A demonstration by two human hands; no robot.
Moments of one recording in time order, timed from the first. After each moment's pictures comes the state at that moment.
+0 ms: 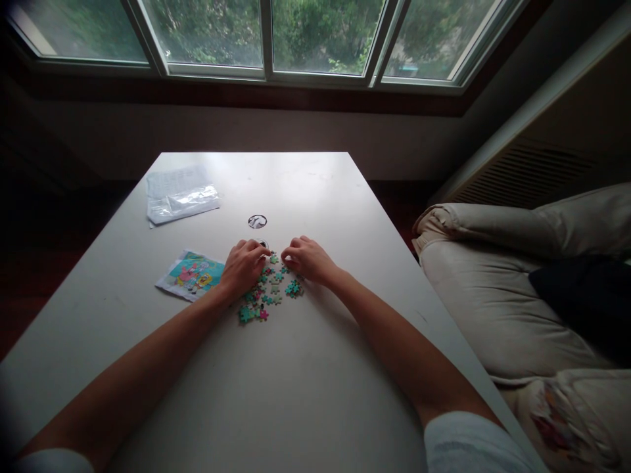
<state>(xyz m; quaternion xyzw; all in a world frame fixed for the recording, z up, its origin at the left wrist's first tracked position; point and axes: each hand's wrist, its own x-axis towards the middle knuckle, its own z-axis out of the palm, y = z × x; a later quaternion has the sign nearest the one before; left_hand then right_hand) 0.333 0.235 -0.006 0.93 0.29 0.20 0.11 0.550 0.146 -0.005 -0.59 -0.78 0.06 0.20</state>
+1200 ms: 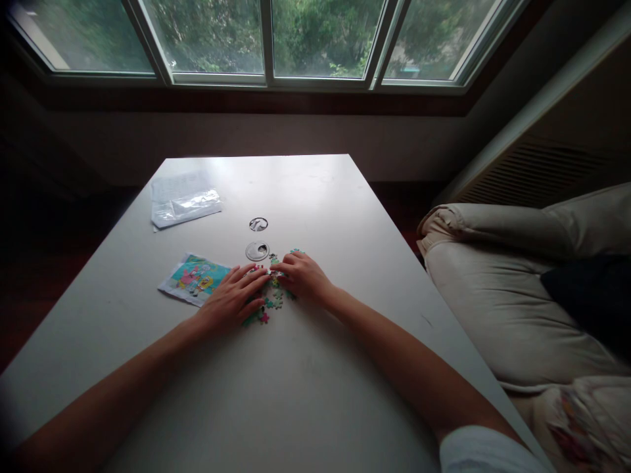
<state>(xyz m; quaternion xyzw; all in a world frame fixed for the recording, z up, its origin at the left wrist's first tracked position) 0.274 0.200 -0.010 0.98 0.16 0.10 0.10 0.519 0.125 -0.013 -0.57 -0.79 0.04 0.22</state>
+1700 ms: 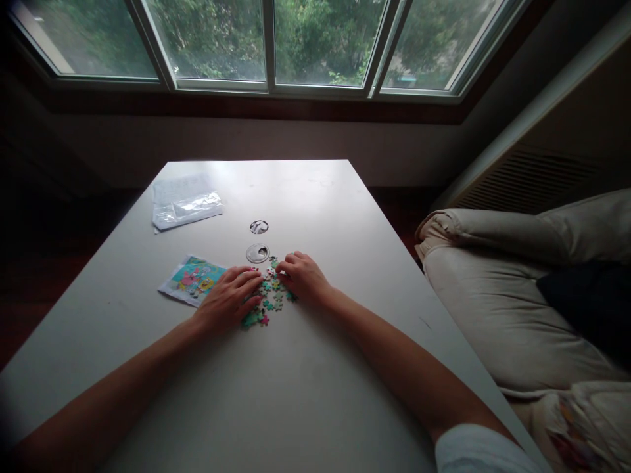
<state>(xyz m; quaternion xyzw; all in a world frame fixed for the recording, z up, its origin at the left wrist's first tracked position) 0.271 0.201 -0.005 0.97 0.18 0.14 0.09 0.516 0.131 -0.015 -0.60 -0.77 0.02 0.22</state>
